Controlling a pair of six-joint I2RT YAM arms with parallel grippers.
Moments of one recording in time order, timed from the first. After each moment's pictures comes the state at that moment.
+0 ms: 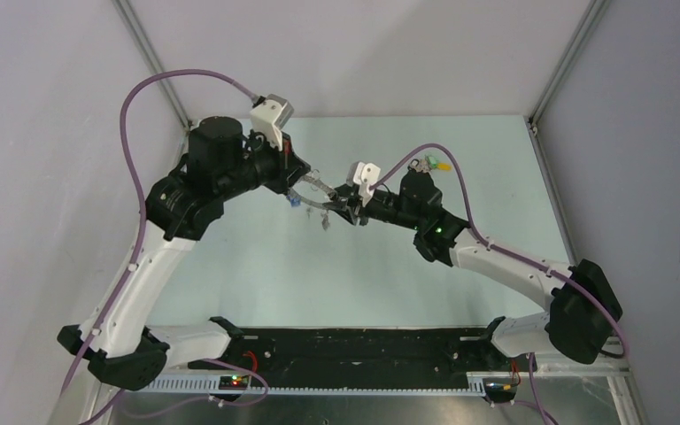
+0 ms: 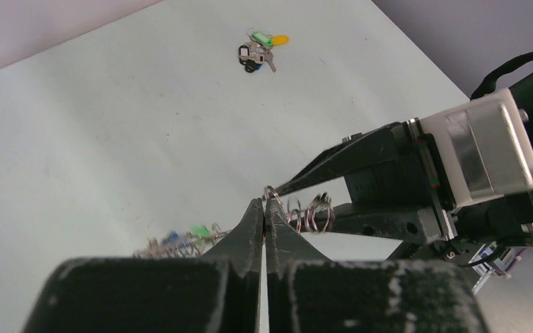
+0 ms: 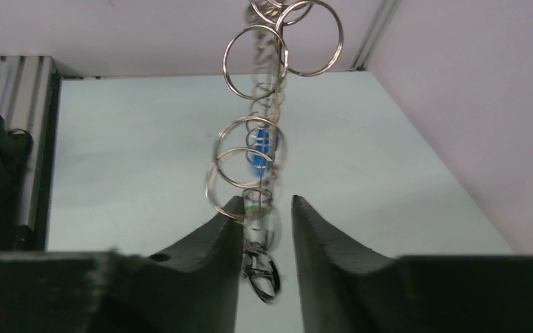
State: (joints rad) left arm -0.58 1.17 1.62 -0.80 0.17 -0.13; right arm 0.82 1.35 0.96 0.40 -0.43 -0.23
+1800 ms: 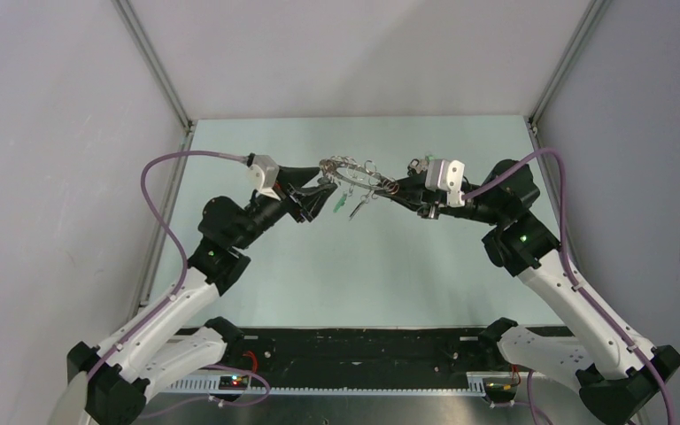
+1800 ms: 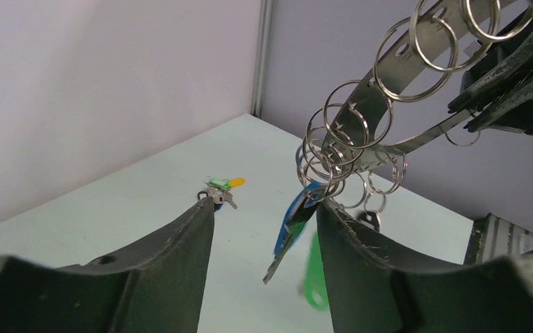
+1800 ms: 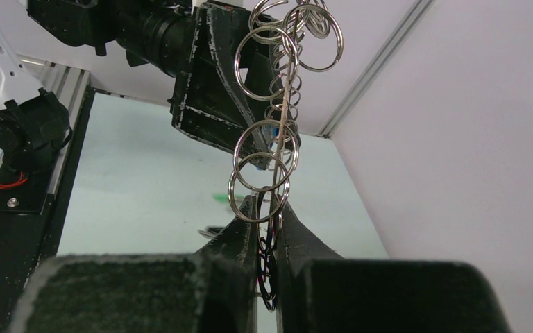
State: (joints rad) left arm -0.59 0.88 0.72 0.42 0.29 -0.21; right arm 0.59 0.97 1.09 0.04 -0.77 -0.36
